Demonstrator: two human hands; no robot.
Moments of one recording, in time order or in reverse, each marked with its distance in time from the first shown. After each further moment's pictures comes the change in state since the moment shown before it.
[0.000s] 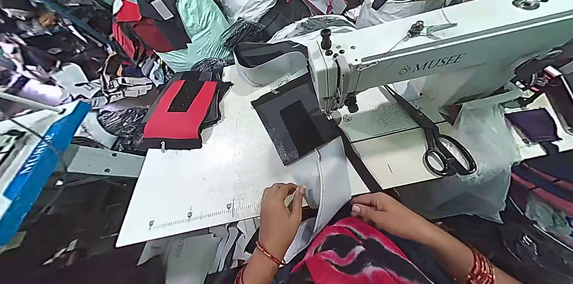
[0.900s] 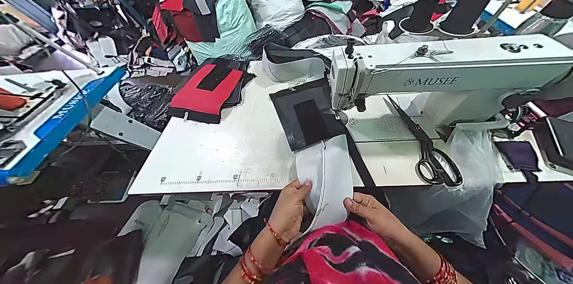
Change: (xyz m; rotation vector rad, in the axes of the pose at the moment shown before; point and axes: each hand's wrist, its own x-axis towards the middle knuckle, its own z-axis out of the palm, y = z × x) left_hand -0.019 0.051 -0.006 -1.241 -0.203 -0.806; right_hand -0.001 0.013 0.035 0.544 0.043 -0.224
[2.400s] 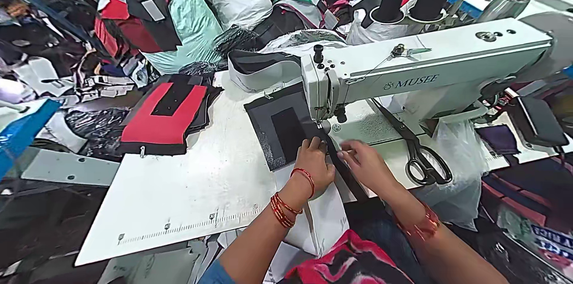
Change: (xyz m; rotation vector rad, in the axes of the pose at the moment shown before) left_hand 0.113 0.059 0.094 1.714 -0.336 0.383; right_hand 0.072 -0.096 -0.033 -1.057 0.463 -0.046
